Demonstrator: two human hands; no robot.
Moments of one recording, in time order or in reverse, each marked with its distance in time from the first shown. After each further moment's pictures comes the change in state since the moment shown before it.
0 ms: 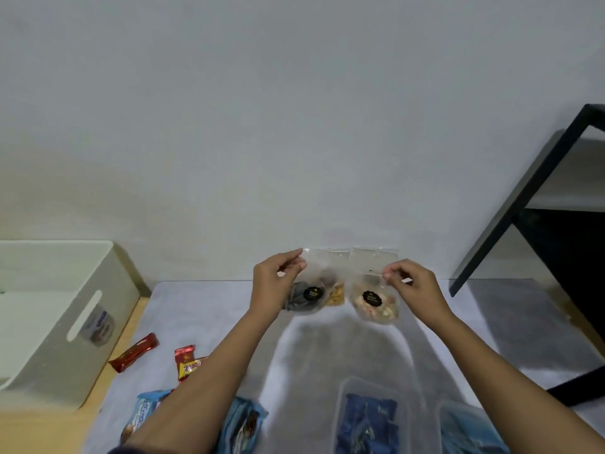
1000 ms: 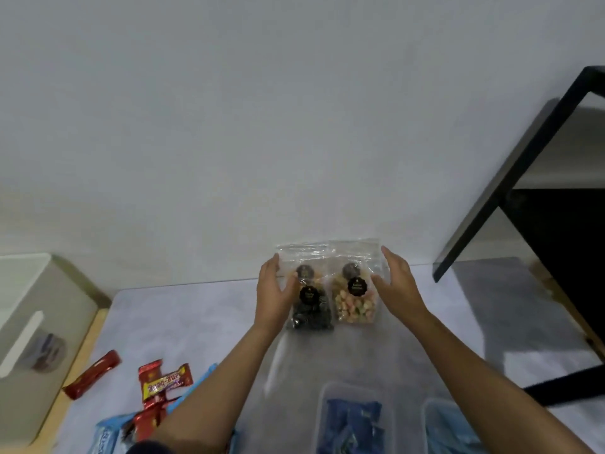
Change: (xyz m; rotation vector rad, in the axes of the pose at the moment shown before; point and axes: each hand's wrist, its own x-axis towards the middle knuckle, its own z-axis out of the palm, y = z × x) left_hand 0.007 -0.058 0.063 0.142 -0.066 -0.171; right_hand 0.020 0.059 0.011 -0.242 0.000 0.242
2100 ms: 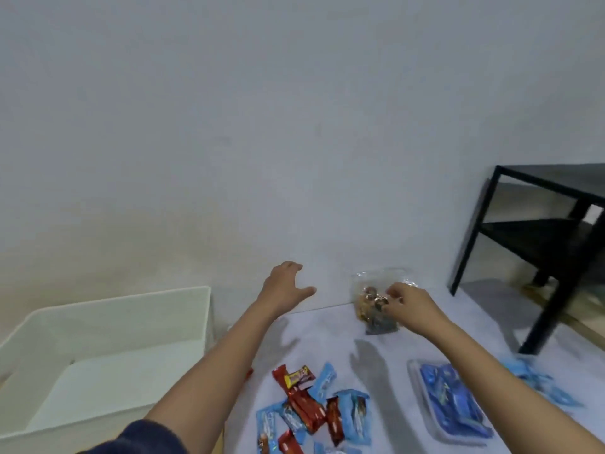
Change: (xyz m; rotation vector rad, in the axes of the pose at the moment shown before) left_hand -0.059 0.064 -0.314 0.582 -0.324 0.401; right_hand -0.241 -0.281 0.061 -0.198 0.099 0.108
